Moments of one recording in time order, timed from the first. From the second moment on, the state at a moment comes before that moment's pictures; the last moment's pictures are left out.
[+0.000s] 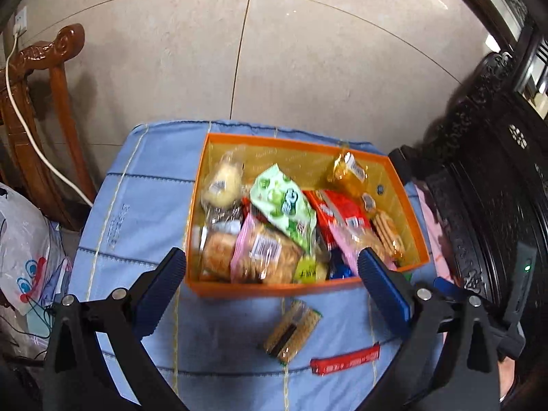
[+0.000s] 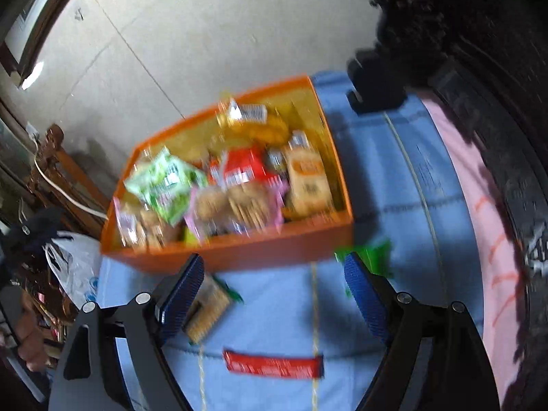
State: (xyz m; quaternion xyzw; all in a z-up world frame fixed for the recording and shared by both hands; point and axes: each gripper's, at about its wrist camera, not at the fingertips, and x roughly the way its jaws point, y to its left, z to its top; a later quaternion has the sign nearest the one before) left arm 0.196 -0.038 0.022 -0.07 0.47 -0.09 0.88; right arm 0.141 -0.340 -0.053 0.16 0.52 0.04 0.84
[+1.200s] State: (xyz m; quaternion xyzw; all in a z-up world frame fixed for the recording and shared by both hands) left arm 0.155 -0.093 -0.140 0.03 0.63 -0.09 0.77; right arm 0.159 -0.387 -0.153 0.09 0.56 -0.01 0.82
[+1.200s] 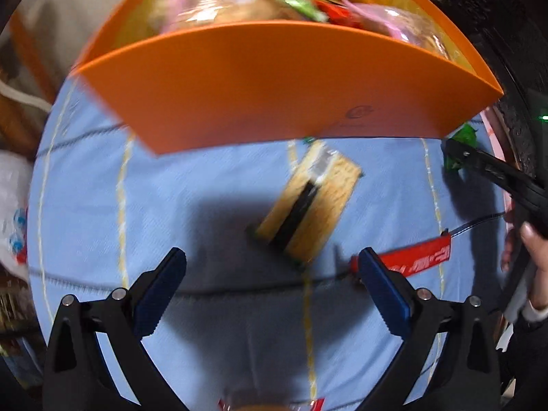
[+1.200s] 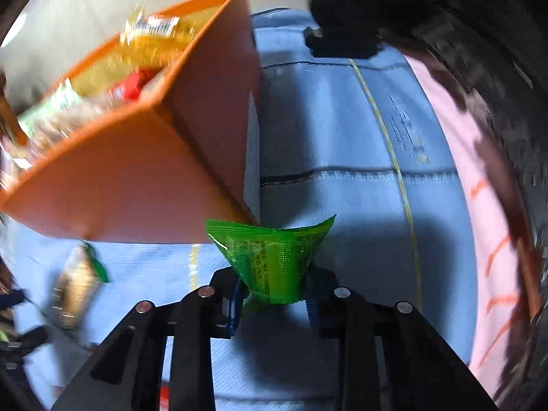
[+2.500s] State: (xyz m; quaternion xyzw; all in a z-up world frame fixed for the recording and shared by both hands) left arm 0.128 -0.022 -0.029 -0.06 0.56 -0.13 0.82; right arm 0.098 -0.295 -0.019 0.13 0.49 0.13 0.85
